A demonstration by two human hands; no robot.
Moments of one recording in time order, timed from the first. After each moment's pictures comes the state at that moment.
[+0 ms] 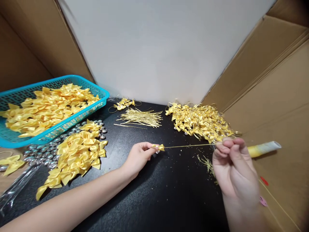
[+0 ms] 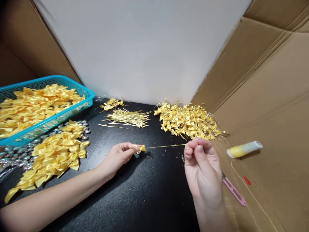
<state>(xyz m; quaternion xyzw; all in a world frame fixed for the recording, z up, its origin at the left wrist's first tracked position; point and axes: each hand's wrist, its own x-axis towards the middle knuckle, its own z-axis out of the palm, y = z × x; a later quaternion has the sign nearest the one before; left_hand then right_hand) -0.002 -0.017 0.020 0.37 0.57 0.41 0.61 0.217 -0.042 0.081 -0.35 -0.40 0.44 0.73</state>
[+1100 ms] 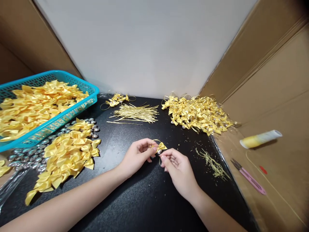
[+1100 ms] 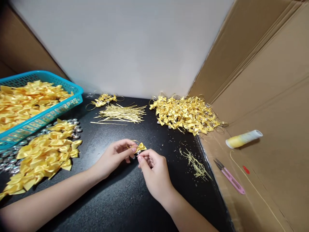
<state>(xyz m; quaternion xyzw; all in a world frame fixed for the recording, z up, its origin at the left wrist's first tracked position) -0.006 -0.017 0.005 0.46 0.47 0.39 0.65 0.153 -0.060 0.013 -0.52 -0.55 0.50 0.42</state>
